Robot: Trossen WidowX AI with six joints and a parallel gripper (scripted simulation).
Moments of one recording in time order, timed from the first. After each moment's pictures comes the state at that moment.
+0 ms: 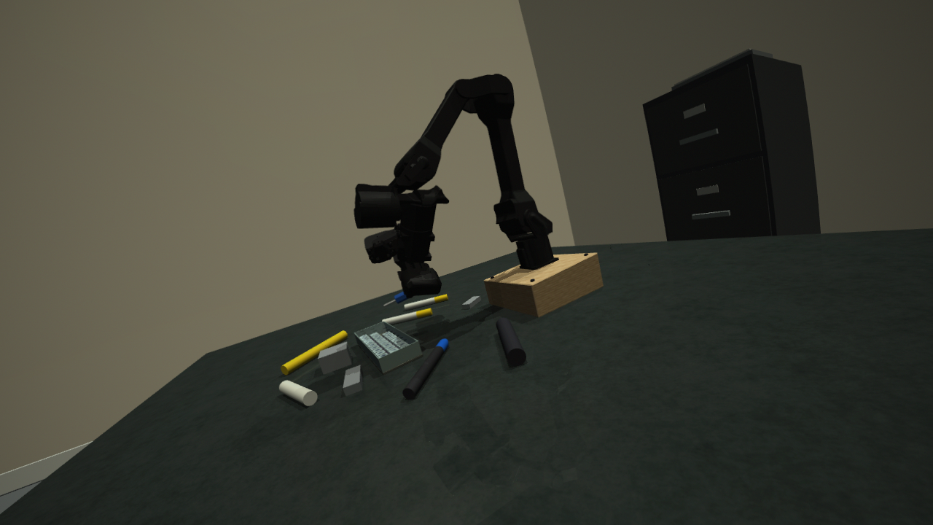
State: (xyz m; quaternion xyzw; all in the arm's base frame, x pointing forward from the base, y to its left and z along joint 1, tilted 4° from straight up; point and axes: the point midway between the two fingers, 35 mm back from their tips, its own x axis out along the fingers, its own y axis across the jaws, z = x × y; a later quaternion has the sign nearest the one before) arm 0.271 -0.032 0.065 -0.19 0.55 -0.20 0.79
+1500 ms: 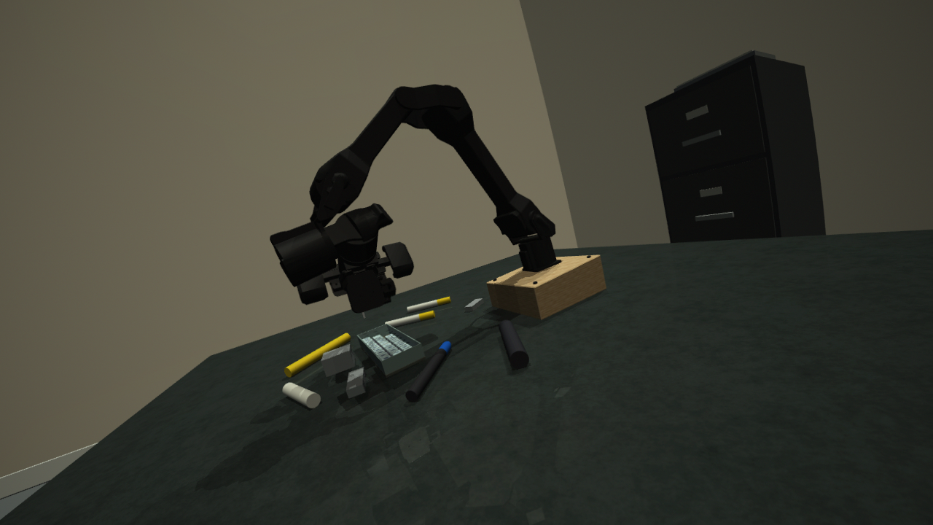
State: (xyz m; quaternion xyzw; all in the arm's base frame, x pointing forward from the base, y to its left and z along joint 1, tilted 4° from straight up) arm 0.367 -0.016 0.105 -0.76 0.60 0.16 0.20
